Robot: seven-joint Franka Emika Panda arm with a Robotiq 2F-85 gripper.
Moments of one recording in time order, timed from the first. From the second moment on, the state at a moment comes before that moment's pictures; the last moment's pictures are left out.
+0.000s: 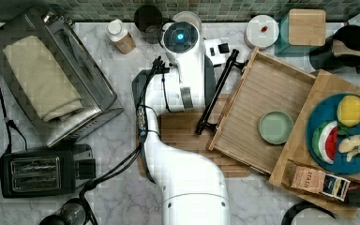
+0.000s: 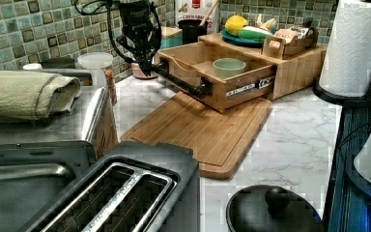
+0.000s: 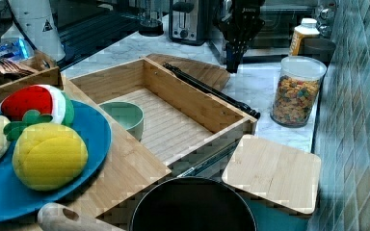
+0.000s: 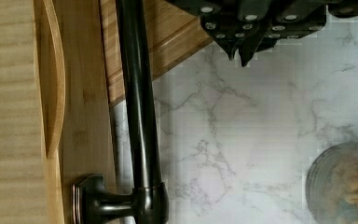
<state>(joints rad) 0.06 0.48 -0.02 -1.69 -0.15 0.53 -0.10</state>
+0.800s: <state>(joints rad) 0.04 0.55 -0.03 -1.70 -0.14 0.60 -0.14</state>
